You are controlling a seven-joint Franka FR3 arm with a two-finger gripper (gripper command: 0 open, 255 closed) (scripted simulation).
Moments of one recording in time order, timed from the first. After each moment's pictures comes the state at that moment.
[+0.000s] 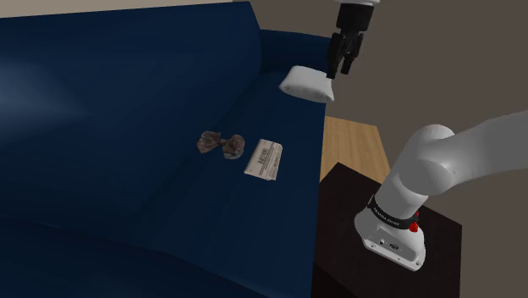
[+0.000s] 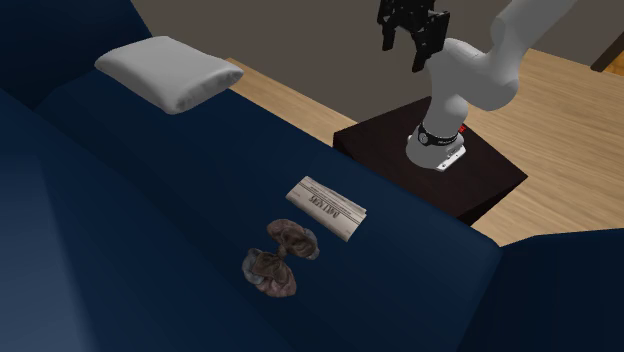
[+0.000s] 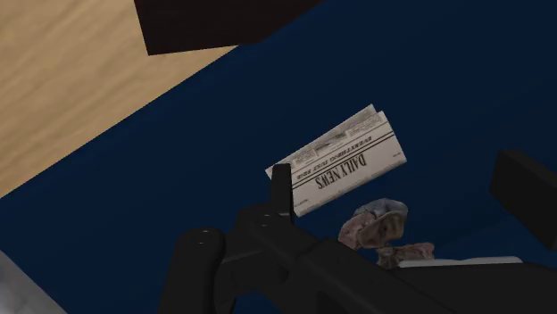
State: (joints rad) arm 0.00 -0.79 0.00 -2.27 0.06 1.44 0.03
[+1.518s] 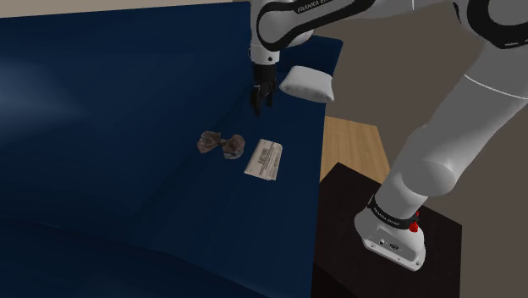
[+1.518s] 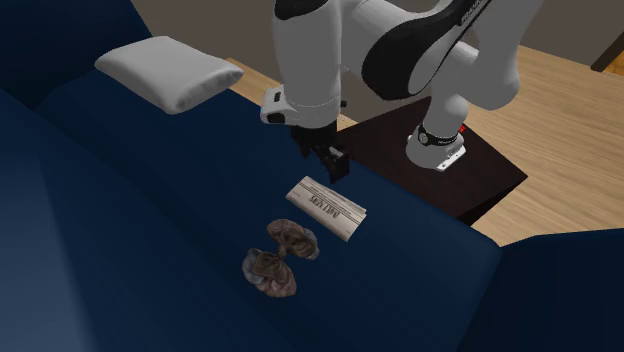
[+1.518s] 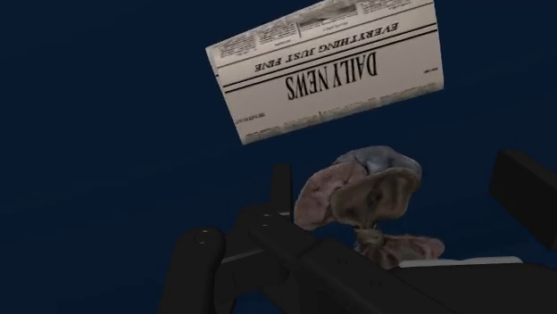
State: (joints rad) arm 0.07 -0.10 0.05 -2.13 0.03 1.94 -0.12
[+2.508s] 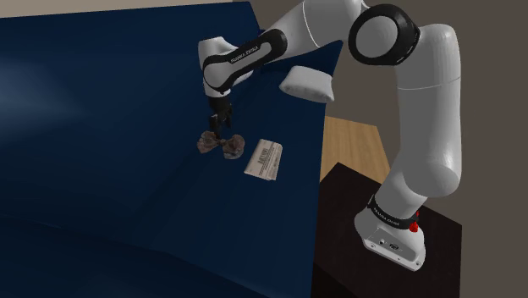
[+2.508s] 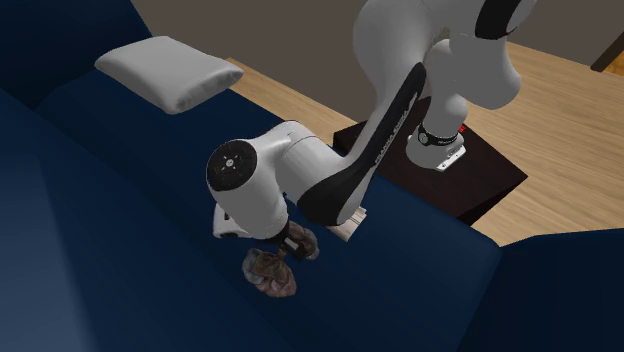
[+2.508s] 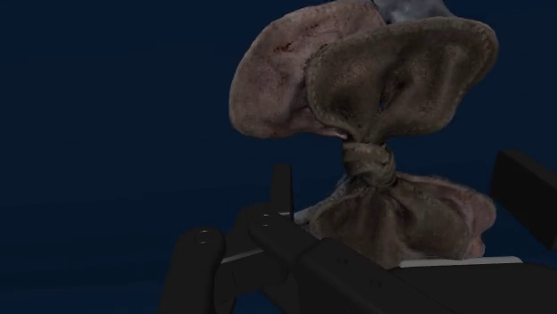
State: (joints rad) arm 0.13 0.49 0.09 -1.67 -0.06 2.03 -0.16
